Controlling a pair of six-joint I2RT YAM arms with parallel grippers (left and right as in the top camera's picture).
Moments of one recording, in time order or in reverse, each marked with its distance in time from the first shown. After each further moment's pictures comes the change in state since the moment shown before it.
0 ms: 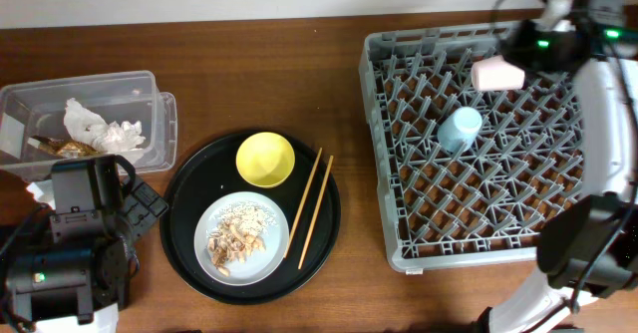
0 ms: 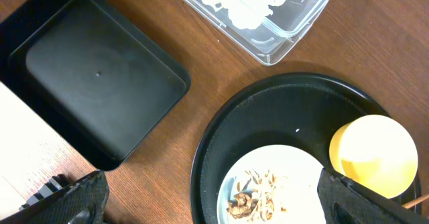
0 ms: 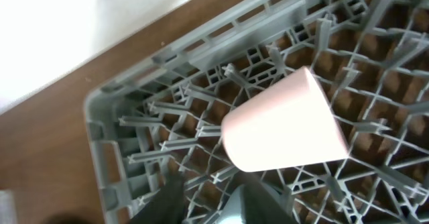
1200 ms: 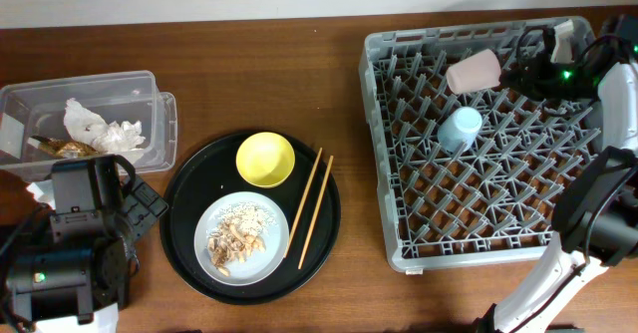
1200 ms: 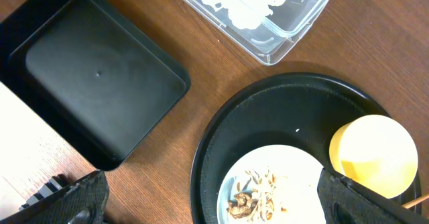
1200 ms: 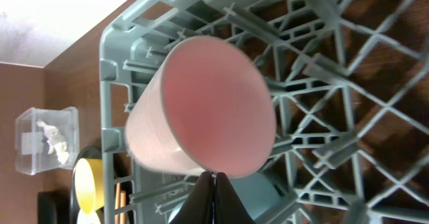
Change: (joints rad) left arm 0.000 0.000 0.000 0.000 0.000 0.000; right arm -0.163 0.238 0.000 -0.084 -0.458 -0.344
